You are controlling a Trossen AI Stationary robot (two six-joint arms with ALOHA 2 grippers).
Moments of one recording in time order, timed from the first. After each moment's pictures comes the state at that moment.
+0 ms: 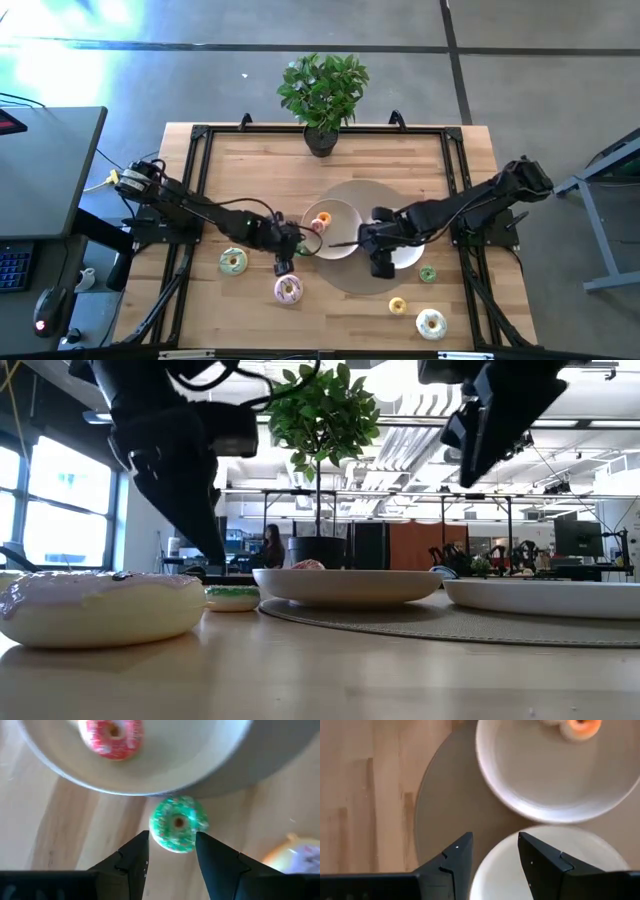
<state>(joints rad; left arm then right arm) -0.30 1.61 0.92 -0.37 -0.25 -0.53 0.32 1.53 1.13 -0.74 0.07 0.43</state>
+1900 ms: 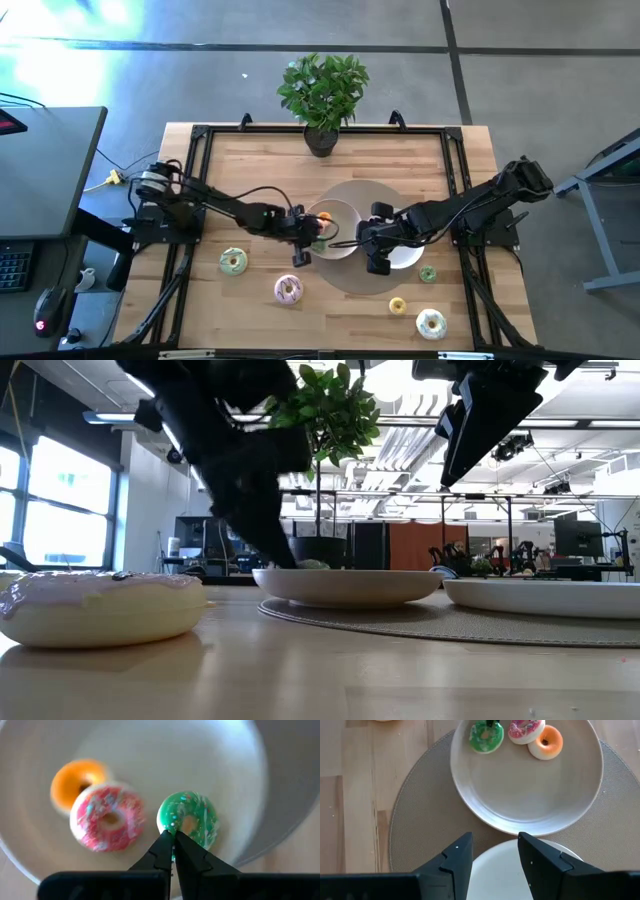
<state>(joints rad) -0.18 1.75 0.96 -0.11 -0.14 -0.29 0.33 1.53 1.13 -0.72 0.21 0.42</state>
